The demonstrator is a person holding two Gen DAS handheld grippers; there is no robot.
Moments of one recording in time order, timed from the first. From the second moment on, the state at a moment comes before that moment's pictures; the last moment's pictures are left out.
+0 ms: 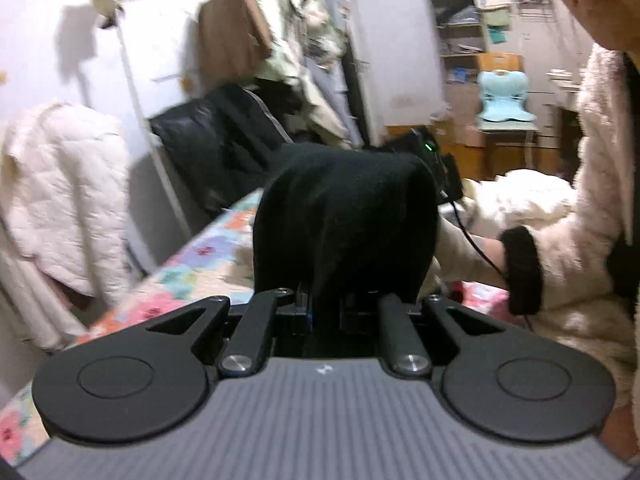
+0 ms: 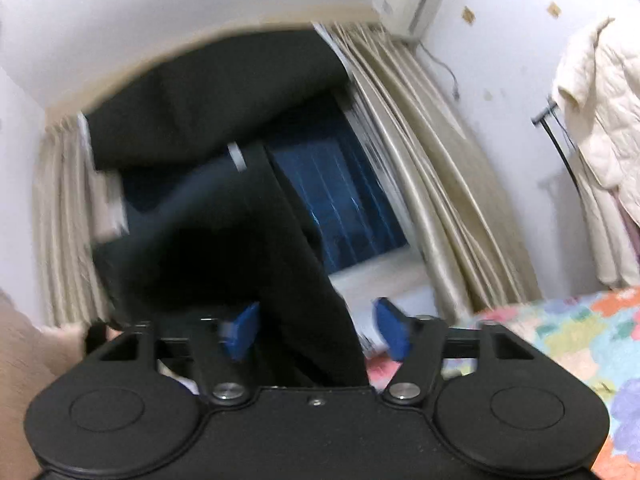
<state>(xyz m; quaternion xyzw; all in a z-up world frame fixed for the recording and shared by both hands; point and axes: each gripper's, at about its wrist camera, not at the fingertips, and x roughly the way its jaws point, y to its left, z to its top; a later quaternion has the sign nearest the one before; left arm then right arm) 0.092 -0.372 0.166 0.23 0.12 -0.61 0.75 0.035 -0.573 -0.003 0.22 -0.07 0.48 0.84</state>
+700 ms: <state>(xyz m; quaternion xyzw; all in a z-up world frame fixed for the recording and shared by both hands) 0.178 -0.390 0.042 0.27 0.24 -0.30 0.89 0.096 -0.611 -0.021 0.18 0.21 -0.01 0.96</state>
